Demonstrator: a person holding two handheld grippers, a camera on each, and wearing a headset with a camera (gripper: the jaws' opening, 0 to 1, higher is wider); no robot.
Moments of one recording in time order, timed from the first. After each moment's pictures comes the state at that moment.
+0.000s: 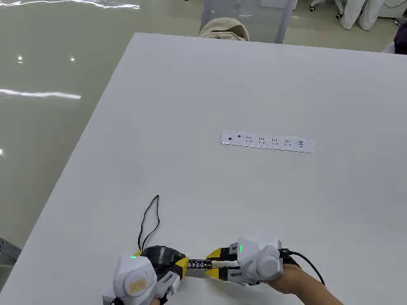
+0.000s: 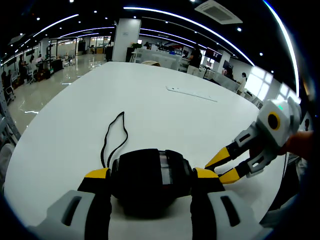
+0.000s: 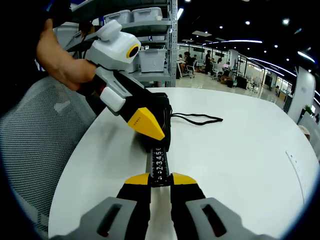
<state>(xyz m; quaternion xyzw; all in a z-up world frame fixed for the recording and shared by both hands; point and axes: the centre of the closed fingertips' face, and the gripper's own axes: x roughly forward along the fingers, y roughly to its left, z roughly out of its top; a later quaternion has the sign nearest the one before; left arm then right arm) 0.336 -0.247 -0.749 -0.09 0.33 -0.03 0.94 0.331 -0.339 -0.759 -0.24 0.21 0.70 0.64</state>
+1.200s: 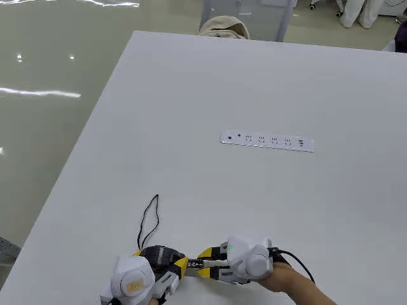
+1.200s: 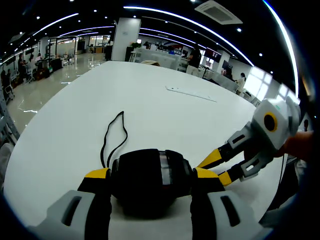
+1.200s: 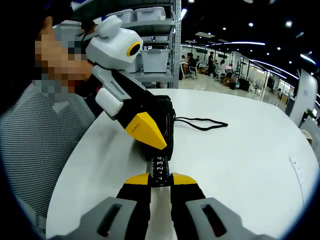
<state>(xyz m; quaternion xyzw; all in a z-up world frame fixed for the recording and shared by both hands) 0.335 -0.248 -0.748 -0.09 0.33 -0.03 0.94 0.327 -0.320 -0.761 -0.24 0.20 0.71 0.63</state>
